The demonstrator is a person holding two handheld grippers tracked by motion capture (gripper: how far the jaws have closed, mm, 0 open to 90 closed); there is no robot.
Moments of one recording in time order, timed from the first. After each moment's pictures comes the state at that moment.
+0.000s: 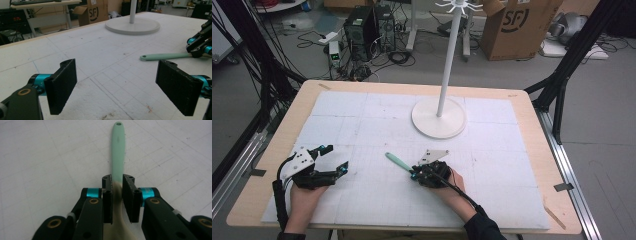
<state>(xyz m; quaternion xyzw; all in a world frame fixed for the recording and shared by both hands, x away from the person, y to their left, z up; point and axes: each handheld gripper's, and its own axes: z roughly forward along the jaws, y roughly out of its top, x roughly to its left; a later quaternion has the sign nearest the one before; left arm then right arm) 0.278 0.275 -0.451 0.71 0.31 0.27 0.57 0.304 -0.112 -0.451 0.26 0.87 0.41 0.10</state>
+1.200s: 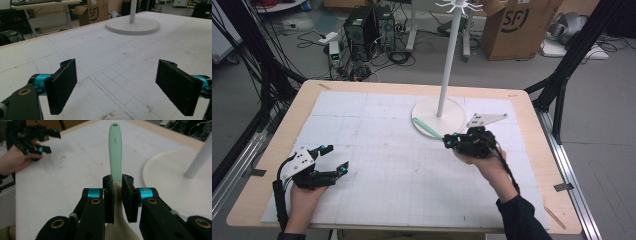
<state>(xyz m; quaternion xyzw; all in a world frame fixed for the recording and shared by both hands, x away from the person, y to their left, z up) 0.278 0.275 -0.451 0.71 0.31 0.27 0.56 0.338 -0.219 -0.337 0.28 0.82 0.49 0.09</state>
